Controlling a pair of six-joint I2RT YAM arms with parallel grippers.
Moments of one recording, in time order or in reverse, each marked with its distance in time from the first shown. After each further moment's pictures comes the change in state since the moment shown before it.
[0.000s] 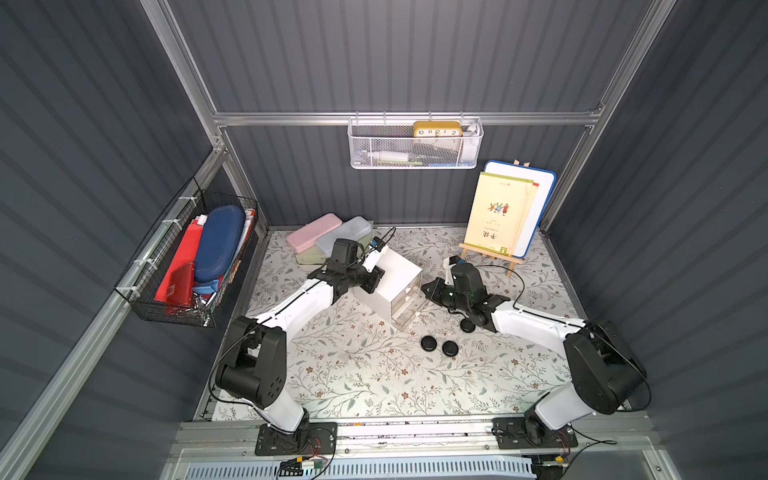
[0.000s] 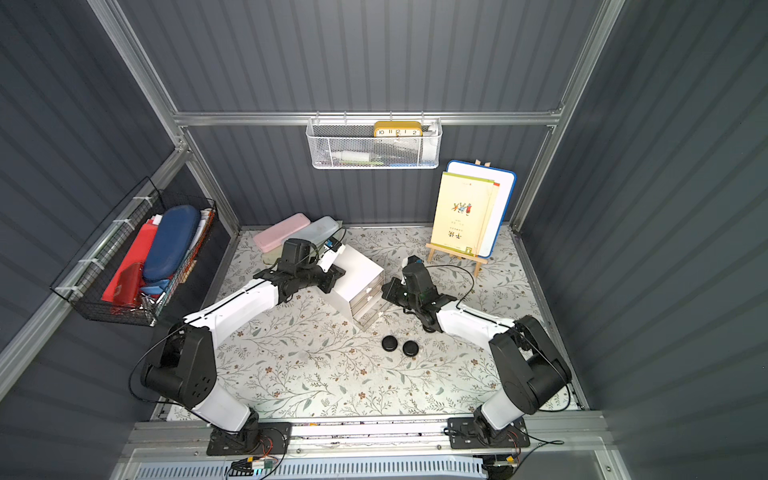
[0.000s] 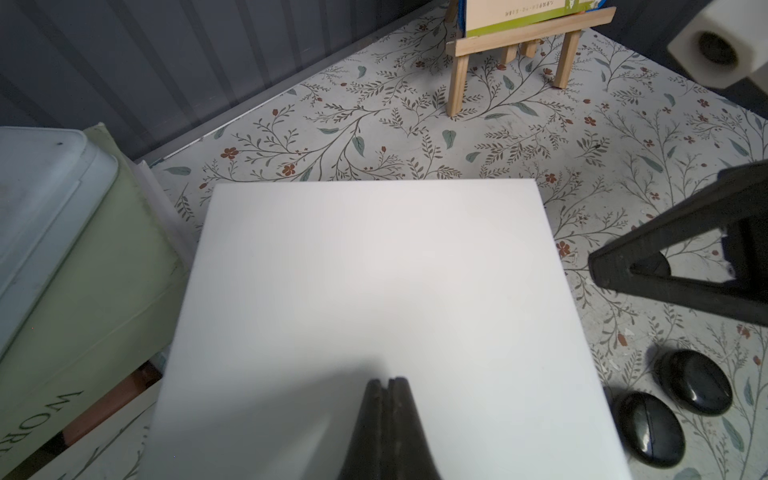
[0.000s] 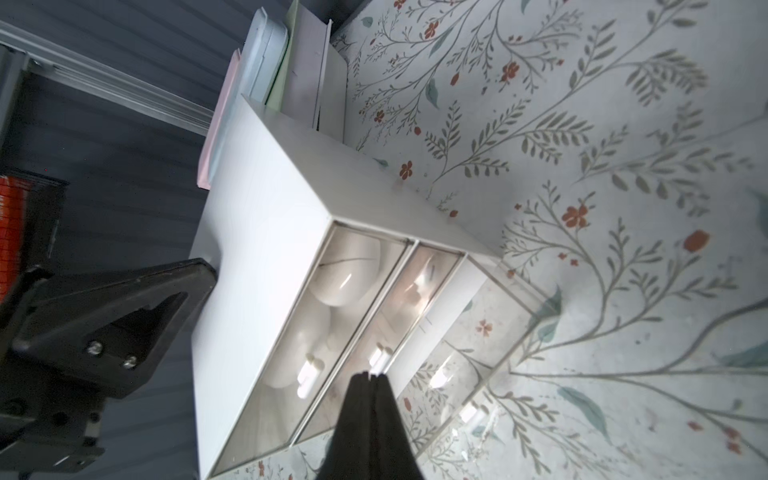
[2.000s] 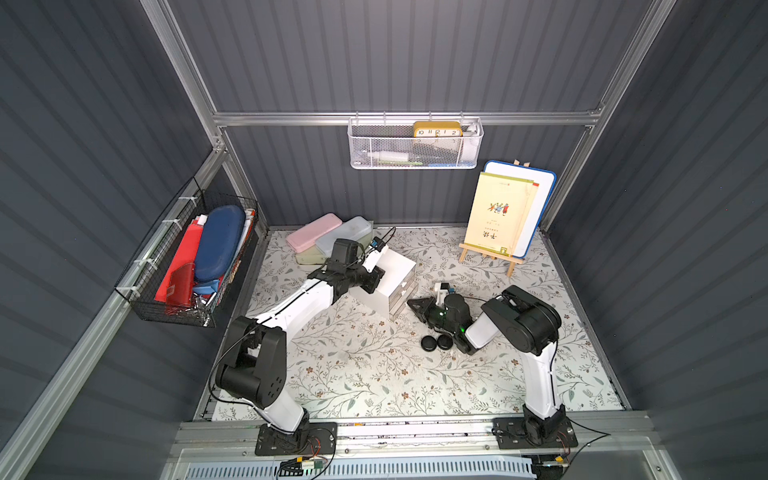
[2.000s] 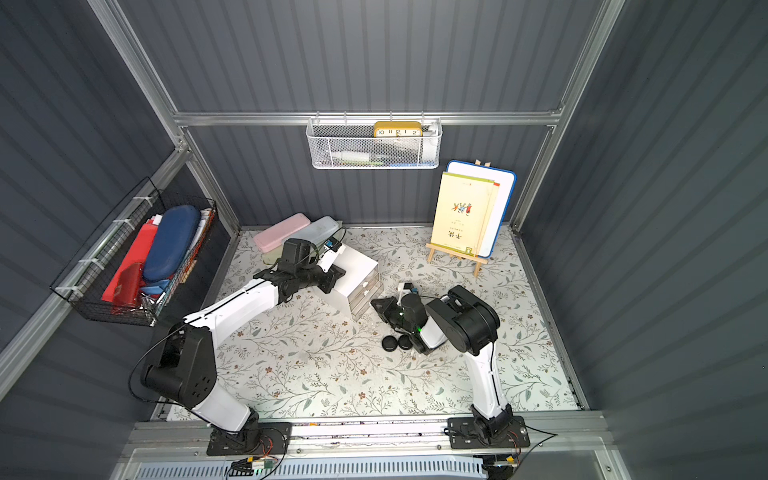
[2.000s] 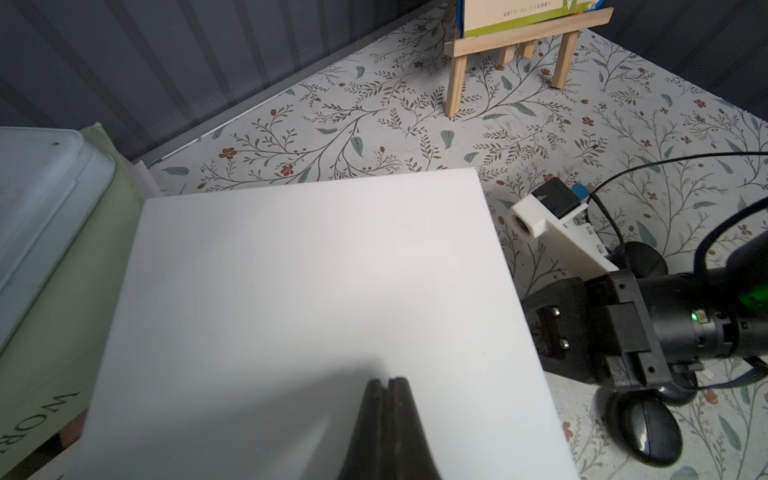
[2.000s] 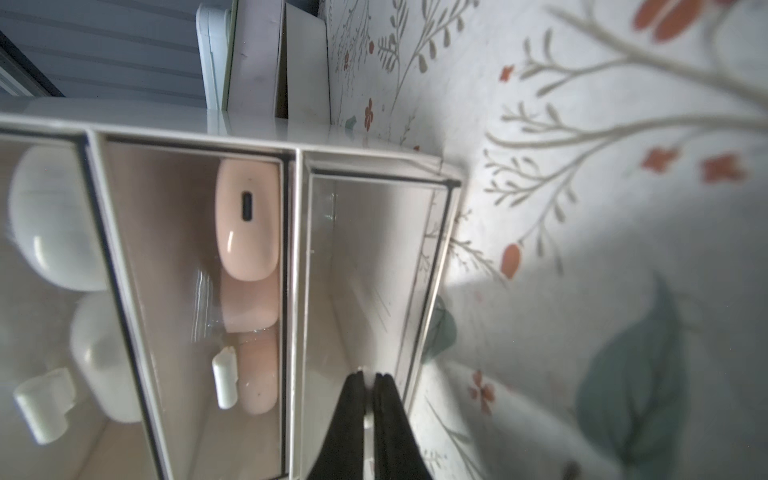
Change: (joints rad) left arm 0.000 0.000 0.000 0.000 0.004 0.000; right arm 0.020 0.515 -0.232 1.019 -0.117 0.433
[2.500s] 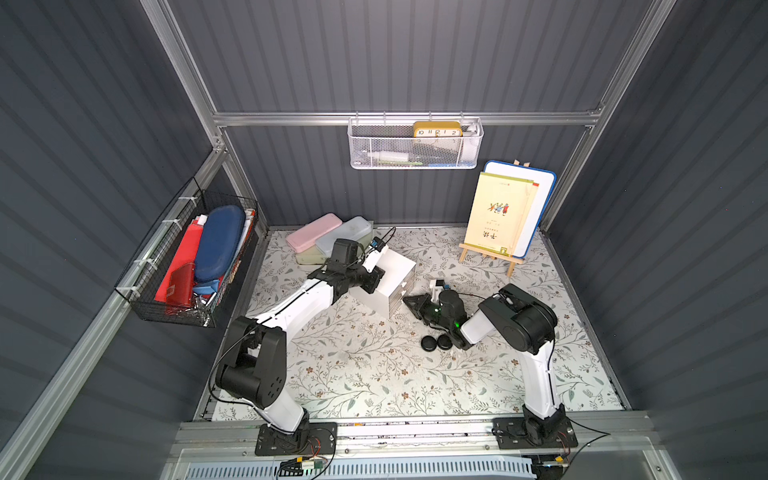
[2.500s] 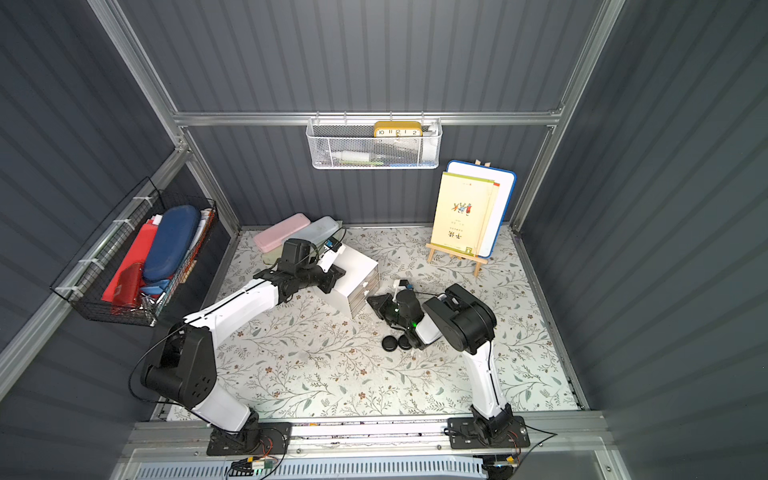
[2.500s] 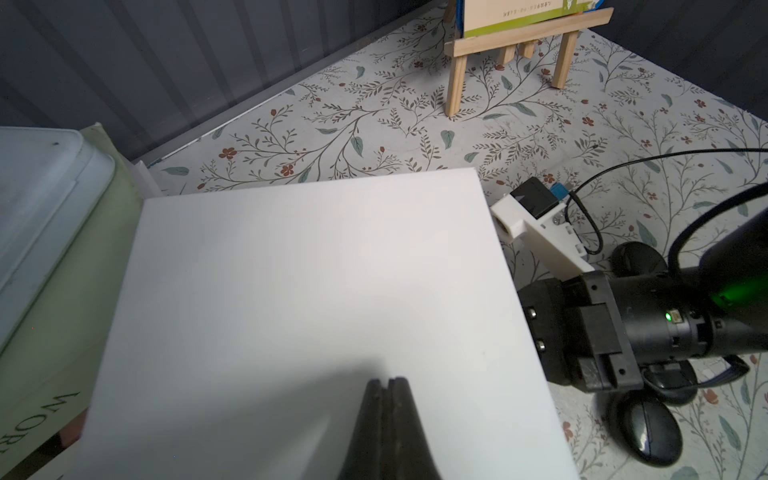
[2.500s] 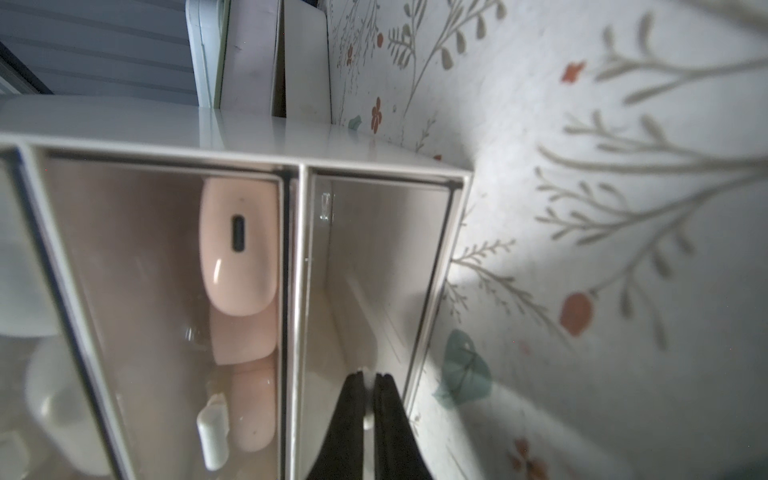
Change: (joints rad) left arm 0.000 0.000 0.000 0.000 0.000 0.000; right arm 0.018 0.033 0.092 -0.061 0.003 -0.005
